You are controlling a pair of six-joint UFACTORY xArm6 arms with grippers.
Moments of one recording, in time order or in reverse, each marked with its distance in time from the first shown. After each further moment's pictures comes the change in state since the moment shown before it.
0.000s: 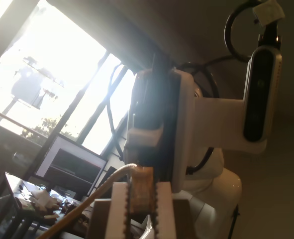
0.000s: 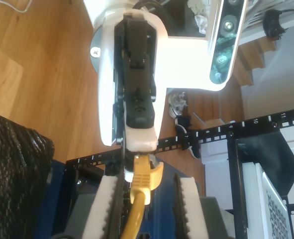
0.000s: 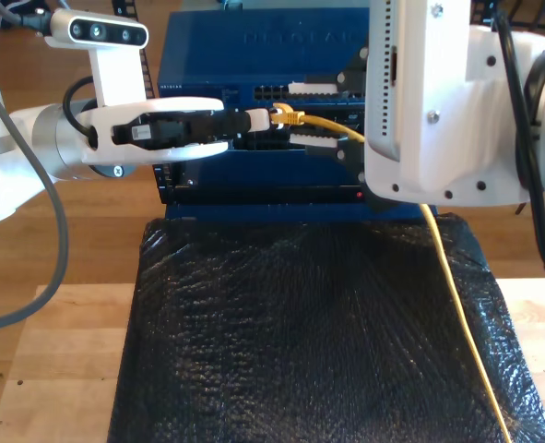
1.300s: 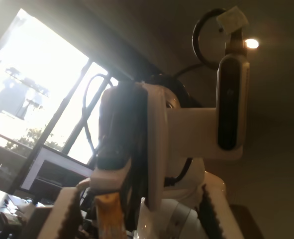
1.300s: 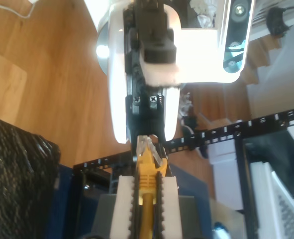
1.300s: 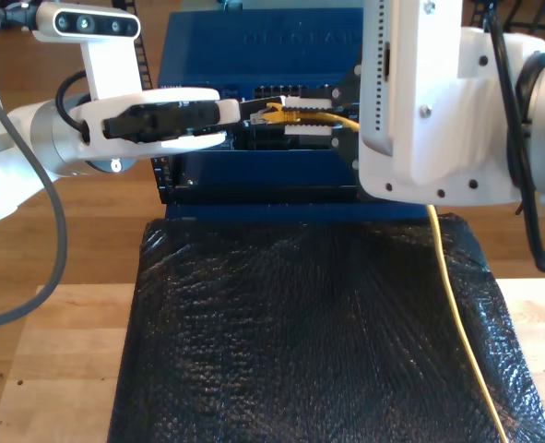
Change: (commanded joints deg) left arm 0.3 -0.2 -0.5 -2.3 2.5 -0.3; right arm 0.1 1.4 -0.8 1.3 -0.1 3.3
